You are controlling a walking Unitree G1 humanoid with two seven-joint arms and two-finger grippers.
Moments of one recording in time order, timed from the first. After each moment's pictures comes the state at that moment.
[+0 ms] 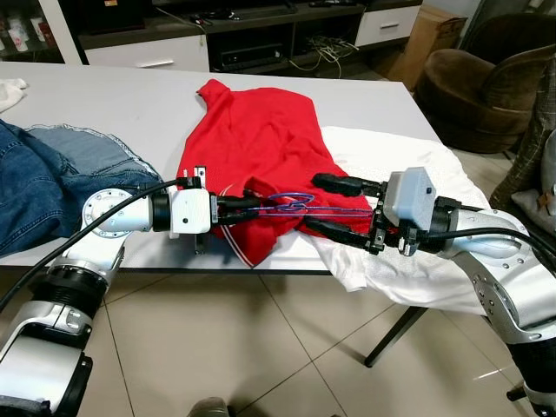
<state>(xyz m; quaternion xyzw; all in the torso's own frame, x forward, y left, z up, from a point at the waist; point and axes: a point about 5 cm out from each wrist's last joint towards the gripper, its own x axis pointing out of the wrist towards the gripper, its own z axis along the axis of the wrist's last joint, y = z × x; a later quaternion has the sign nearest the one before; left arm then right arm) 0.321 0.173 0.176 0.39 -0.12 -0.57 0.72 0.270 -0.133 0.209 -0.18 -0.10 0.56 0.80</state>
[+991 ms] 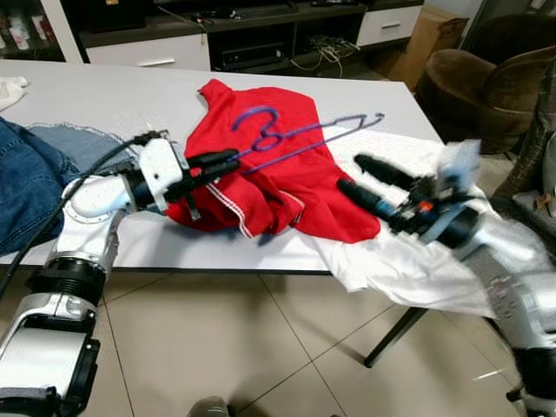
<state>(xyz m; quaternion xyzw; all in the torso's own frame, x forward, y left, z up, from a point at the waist) 0.340 0.199 0.201 0.26 -0.17 -0.46 0.83 0.281 -0.159 0.191 0.00 -0.06 0.44 0.90</state>
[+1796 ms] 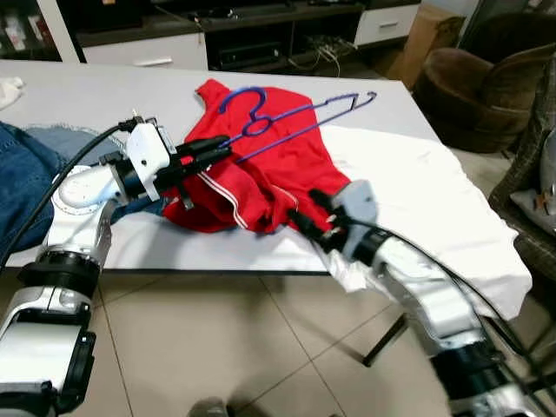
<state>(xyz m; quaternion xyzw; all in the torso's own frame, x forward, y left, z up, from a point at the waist) 0.343 0.204 0.211 0.26 -0.17 -0.45 0.84 0.298 -0.094 0.128 -0.05 0.03 0.37 0.93</state>
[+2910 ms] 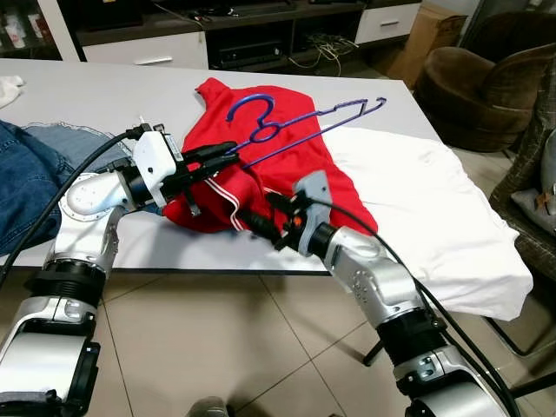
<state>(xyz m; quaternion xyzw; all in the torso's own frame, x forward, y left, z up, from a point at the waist) 0.337 0.195 0.205 0.25 -0.18 -0.46 0.83 0.317 -0.039 0.117 0.08 0.10 0.43 0.89</state>
